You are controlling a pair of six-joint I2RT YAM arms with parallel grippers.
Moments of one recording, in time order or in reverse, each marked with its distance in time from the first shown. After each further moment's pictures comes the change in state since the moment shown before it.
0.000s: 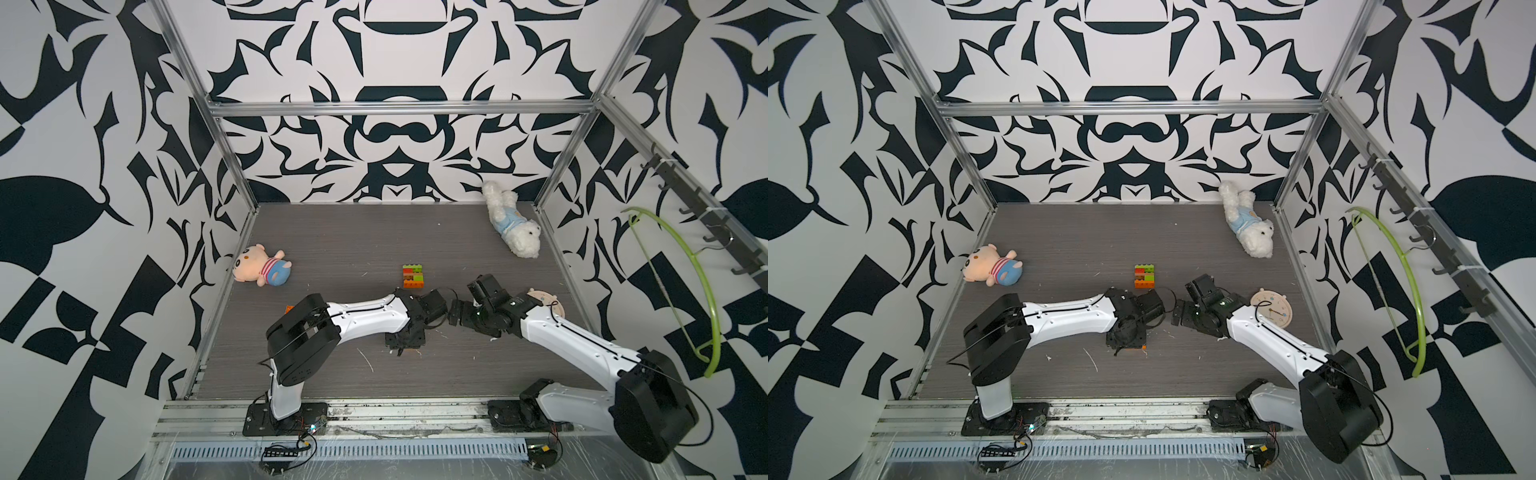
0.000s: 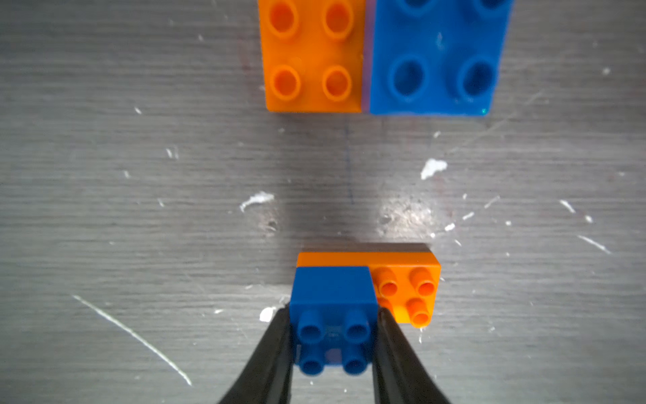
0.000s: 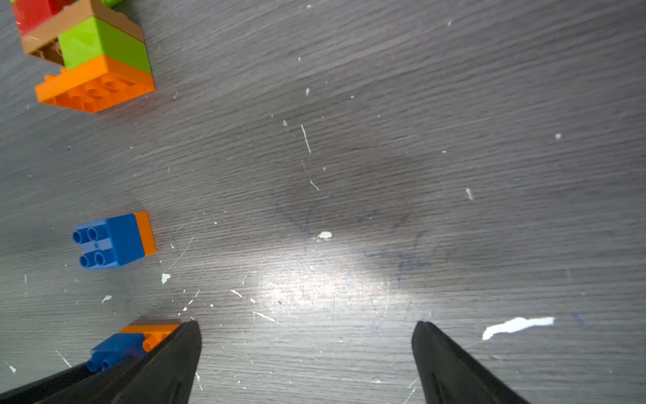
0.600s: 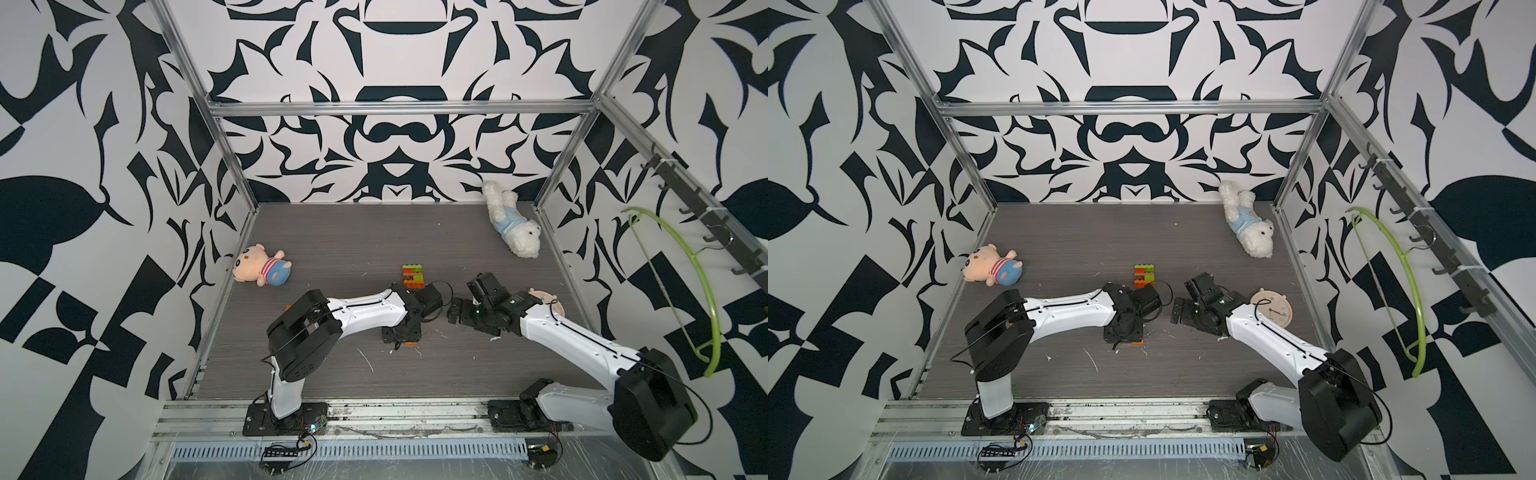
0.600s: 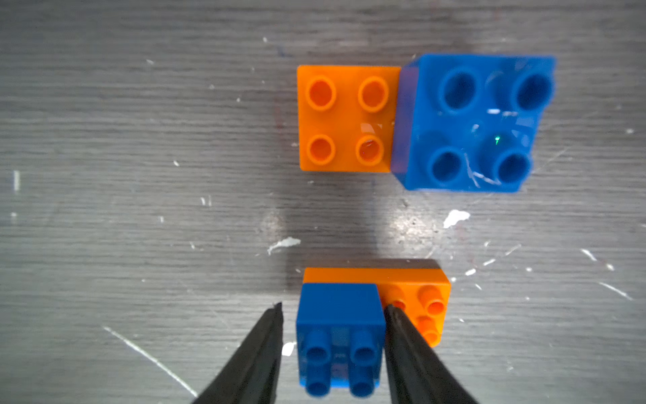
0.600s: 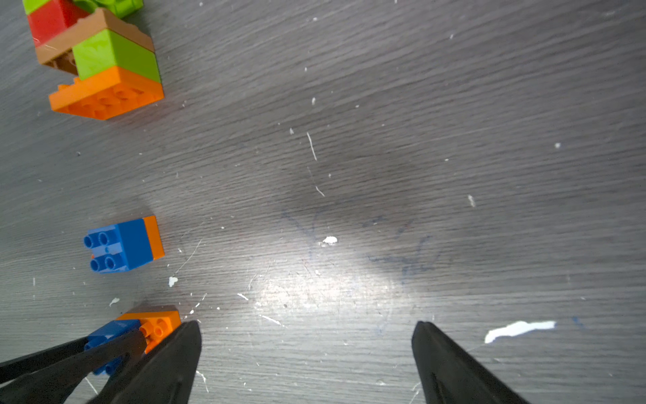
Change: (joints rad) left arm 0.040 0.015 0.002 0.005 -0.016 0.043; right arm 0.000 0.009 0.018 -0.002 0.003 0.002
